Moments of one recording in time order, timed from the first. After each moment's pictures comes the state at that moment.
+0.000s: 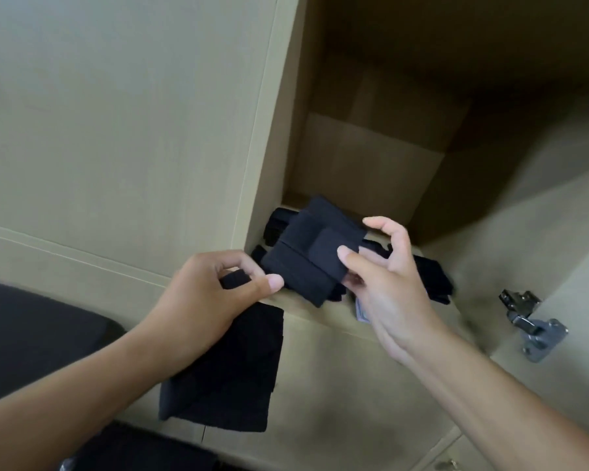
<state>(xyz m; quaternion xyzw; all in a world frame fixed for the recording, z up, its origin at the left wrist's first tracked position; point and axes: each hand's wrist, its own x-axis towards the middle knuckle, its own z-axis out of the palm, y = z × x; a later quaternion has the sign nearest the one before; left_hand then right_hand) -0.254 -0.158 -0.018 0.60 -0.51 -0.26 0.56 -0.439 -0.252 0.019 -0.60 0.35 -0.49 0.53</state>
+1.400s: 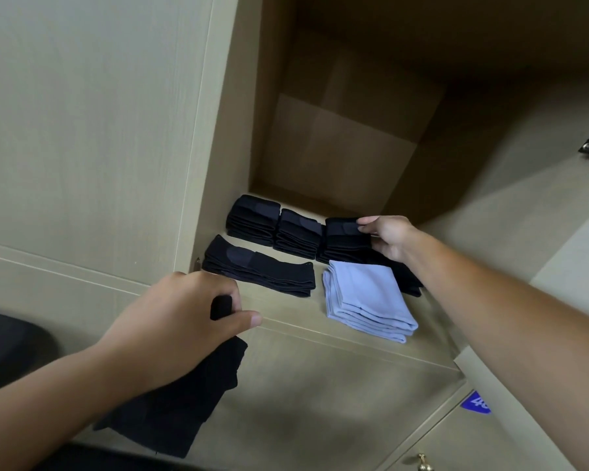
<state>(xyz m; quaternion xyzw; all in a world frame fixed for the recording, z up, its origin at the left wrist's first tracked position) -0.260 -0.192 -0.048 0.68 -0.62 -0.16 0.35 -0.497 -0.497 0.012 -0.54 0.57 -0.41 0.46</state>
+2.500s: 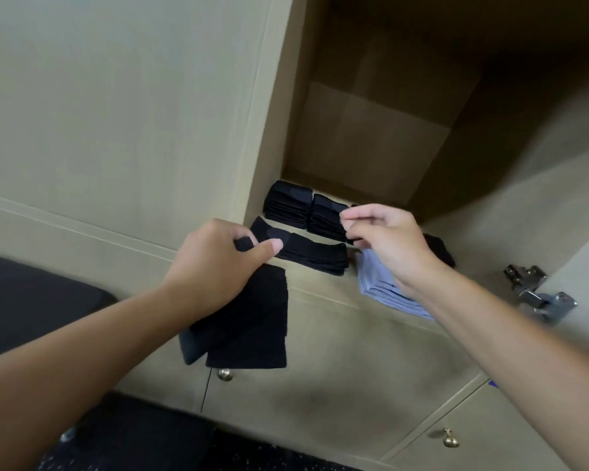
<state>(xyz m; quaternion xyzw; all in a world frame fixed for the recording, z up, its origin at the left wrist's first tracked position) -0.252 -0.187 -0.029 0.70 -0.49 -0.20 0.47 -0.448 -0.320 0.011 -0.71 0.44 -0.39 0.38</state>
